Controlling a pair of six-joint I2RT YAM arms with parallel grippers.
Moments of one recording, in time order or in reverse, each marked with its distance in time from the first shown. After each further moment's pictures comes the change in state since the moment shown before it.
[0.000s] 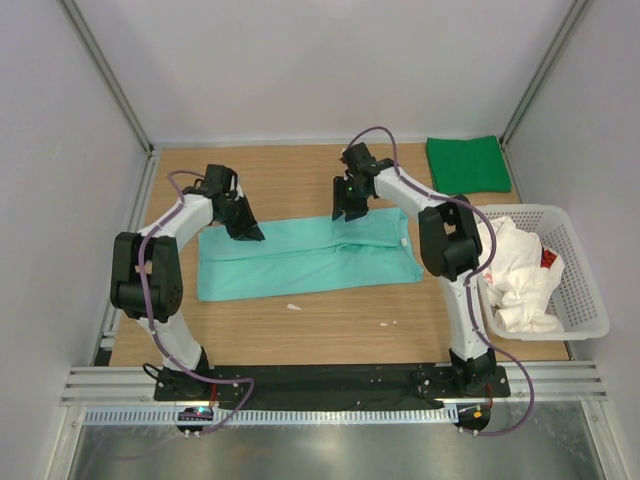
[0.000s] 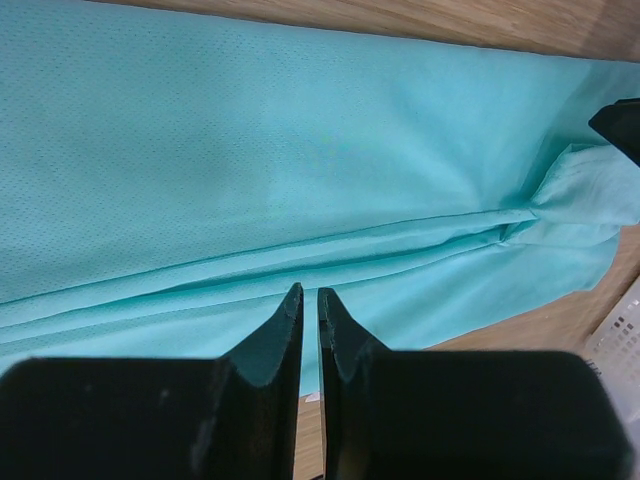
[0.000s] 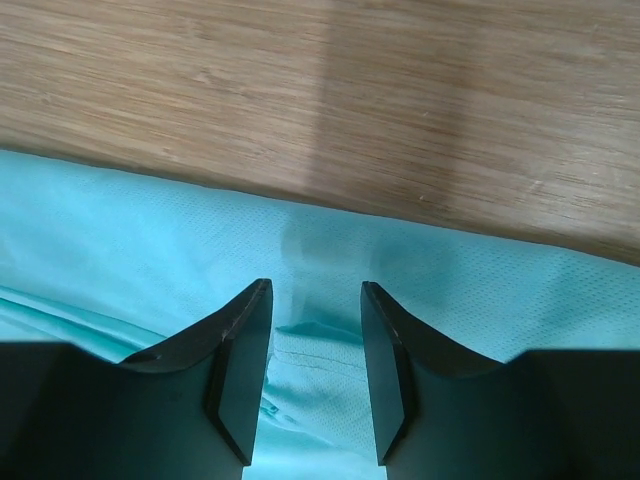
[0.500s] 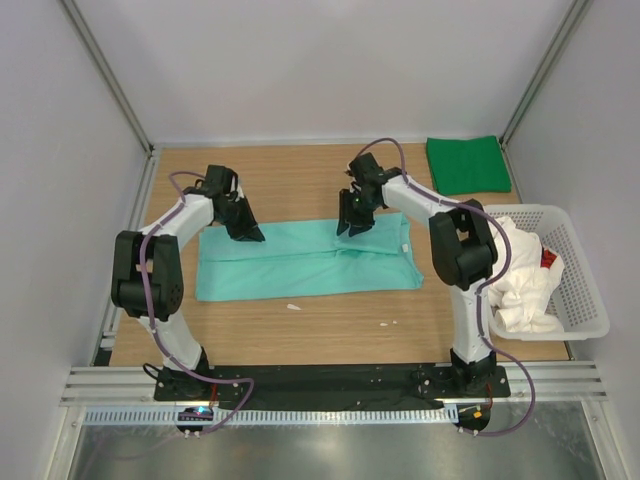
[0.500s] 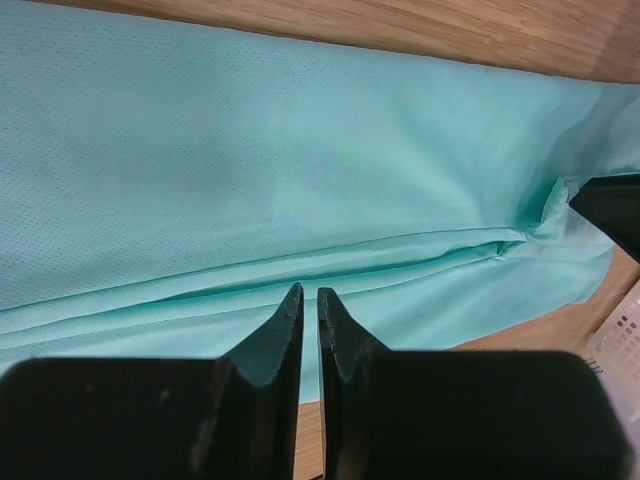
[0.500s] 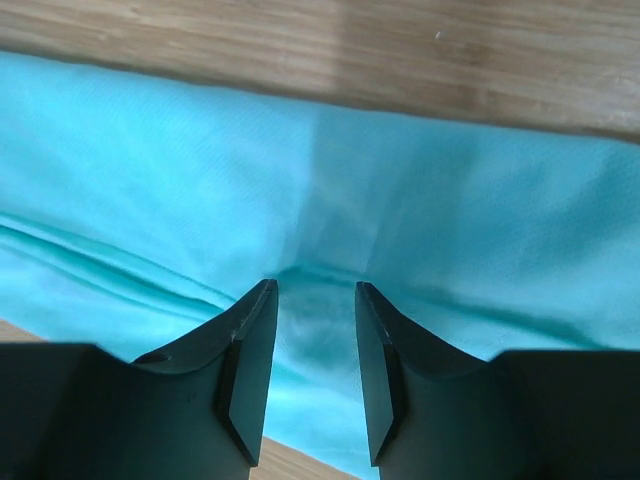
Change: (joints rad) left arm 0.000 0.011 0.000 0.001 0.005 0.003; right arm 0.006 -0.124 -0.199 0.006 -0.064 0.030
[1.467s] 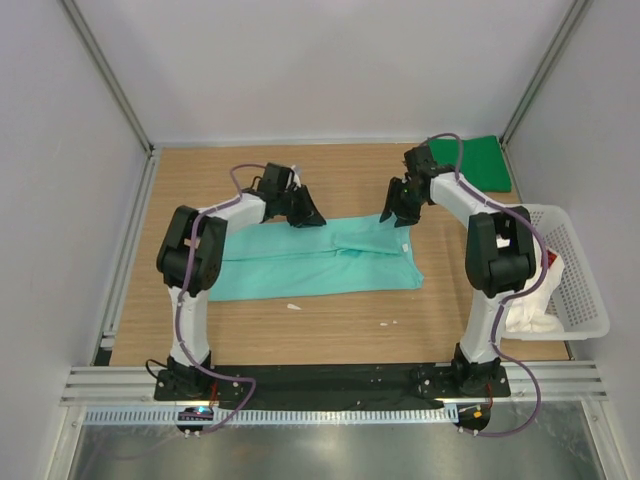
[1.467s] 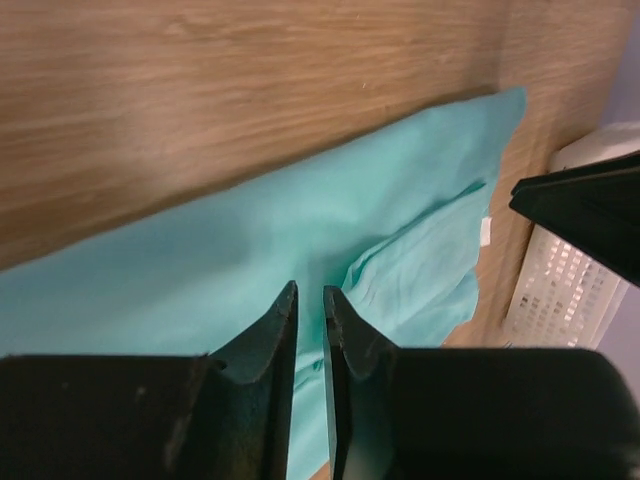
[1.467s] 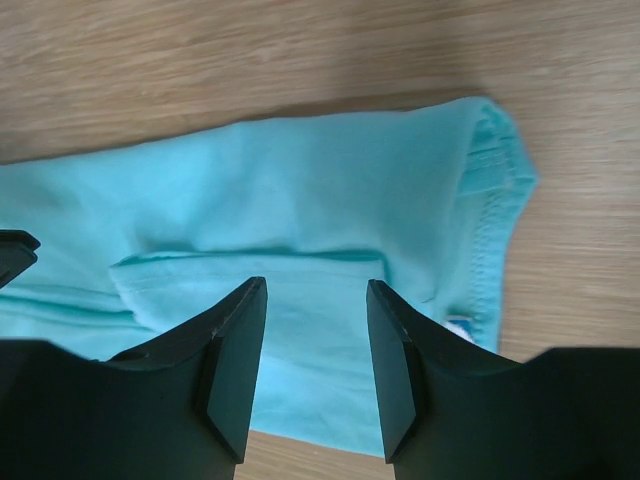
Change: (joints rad) left arm -0.236 0.257 0.142 0.413 0.143 -0.186; right arm -0.233 -0.199 -0.192 0.019 0.042 0.036
